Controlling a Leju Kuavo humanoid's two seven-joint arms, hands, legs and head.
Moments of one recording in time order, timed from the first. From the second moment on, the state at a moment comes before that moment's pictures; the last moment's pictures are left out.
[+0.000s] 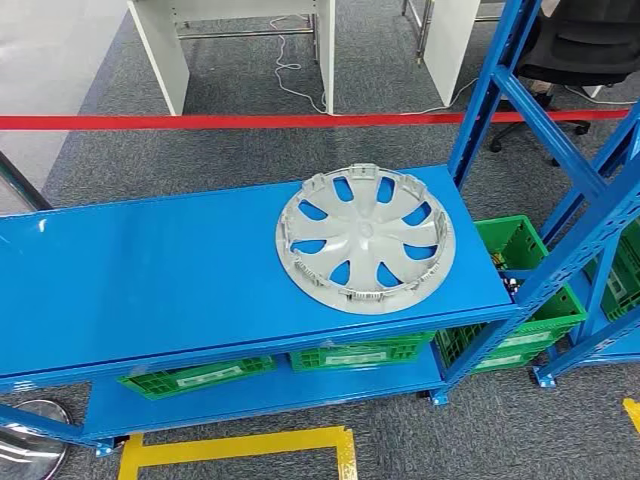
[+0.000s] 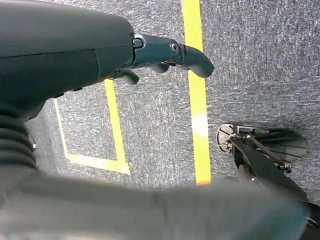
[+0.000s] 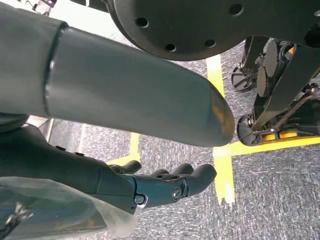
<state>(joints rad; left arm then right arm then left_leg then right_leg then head) 0.15 0.00 0.00 -0.42 0.00 0.00 0.00 0.15 0.01 0.00 -0.38 0.00 0.00 0.00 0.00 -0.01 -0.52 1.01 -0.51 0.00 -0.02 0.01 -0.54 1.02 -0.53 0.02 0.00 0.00</state>
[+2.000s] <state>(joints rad) 0.02 -0.13 0.44 -0.30 -0.23 0.41 -0.36 0.04 0.19 -0.89 -0.67 0.52 -0.13 -0.52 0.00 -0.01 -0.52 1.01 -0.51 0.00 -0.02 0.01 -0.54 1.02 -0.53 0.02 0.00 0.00</state>
